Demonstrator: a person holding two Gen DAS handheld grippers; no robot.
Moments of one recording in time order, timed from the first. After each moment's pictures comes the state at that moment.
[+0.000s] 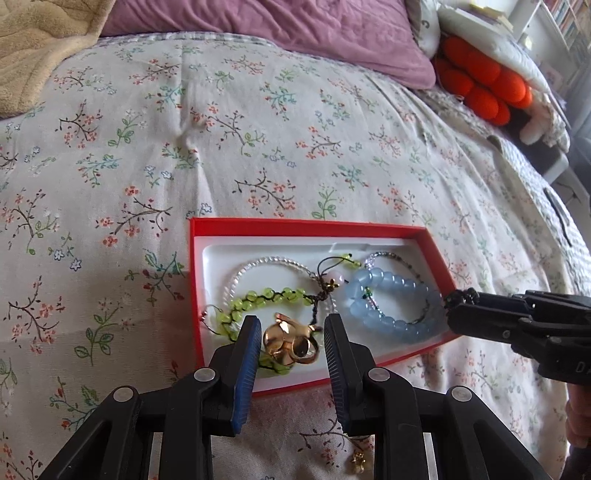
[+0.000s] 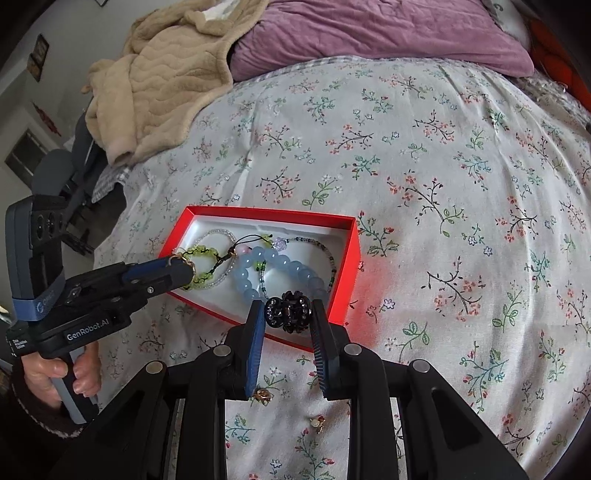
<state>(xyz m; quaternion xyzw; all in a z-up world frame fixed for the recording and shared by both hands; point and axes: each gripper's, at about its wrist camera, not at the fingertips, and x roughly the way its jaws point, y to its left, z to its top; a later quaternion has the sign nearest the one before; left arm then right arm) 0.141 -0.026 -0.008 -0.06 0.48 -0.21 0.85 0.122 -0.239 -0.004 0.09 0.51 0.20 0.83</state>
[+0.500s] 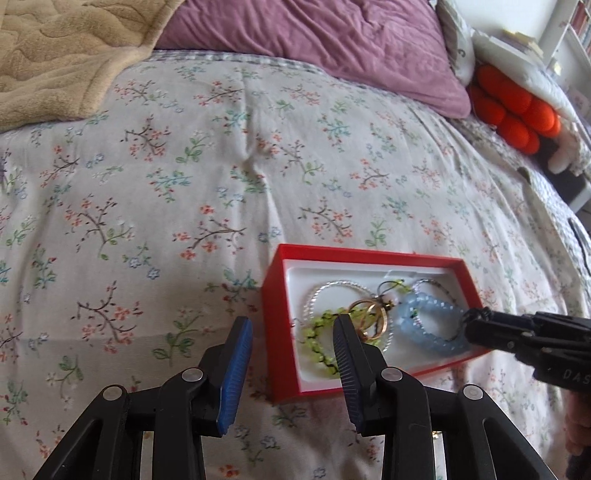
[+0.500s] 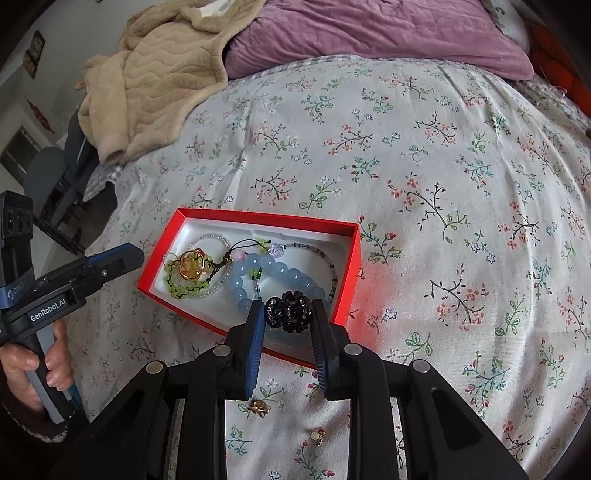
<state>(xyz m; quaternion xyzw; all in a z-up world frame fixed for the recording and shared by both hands) 0.141 0.013 0.005 -0.07 0.46 -0.15 0.87 0.130 -0.231 -0.007 0.07 0.51 0.19 0.84</state>
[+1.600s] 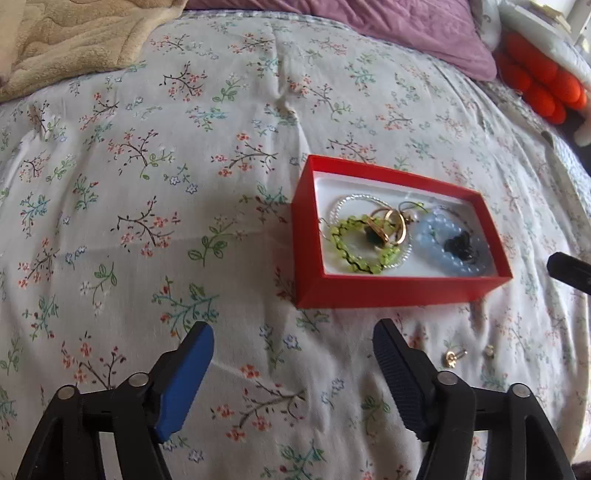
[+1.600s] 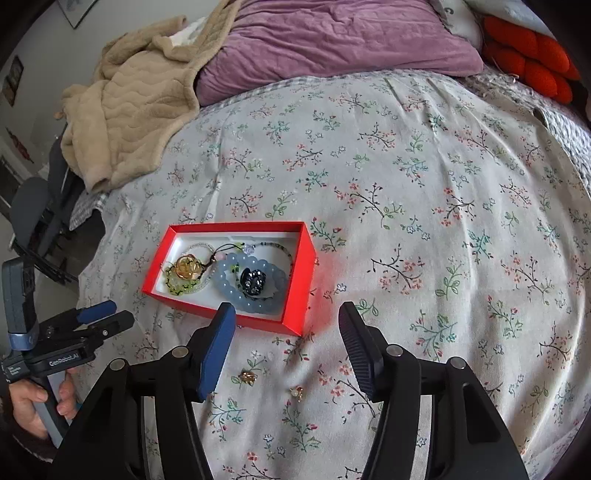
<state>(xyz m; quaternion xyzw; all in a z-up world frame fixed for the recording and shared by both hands) 0.095 0.019 0.002 -0.05 0.52 -0.11 0.84 0.088 -0.267 0.026 0.10 0.49 0.12 0.86</state>
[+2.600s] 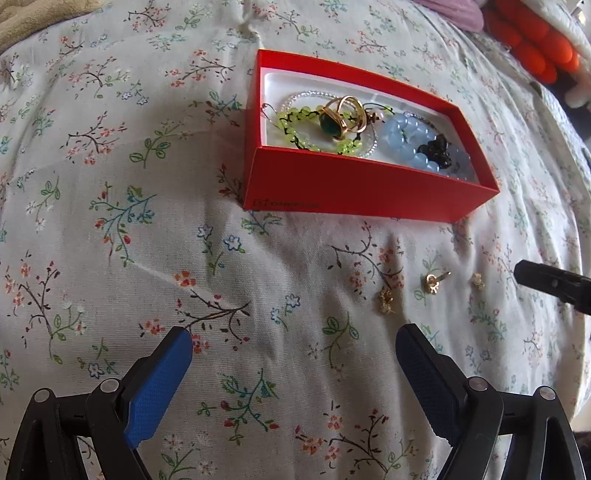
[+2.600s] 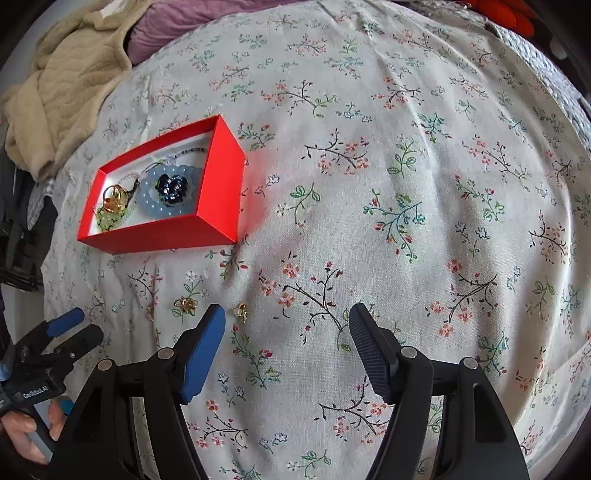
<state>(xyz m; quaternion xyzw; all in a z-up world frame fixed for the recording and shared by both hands) 0.067 -0.006 -0.032 -0.05 0.58 -0.14 0.80 0.057 -0.284 -0.027 0.12 0.60 0.03 0.79</state>
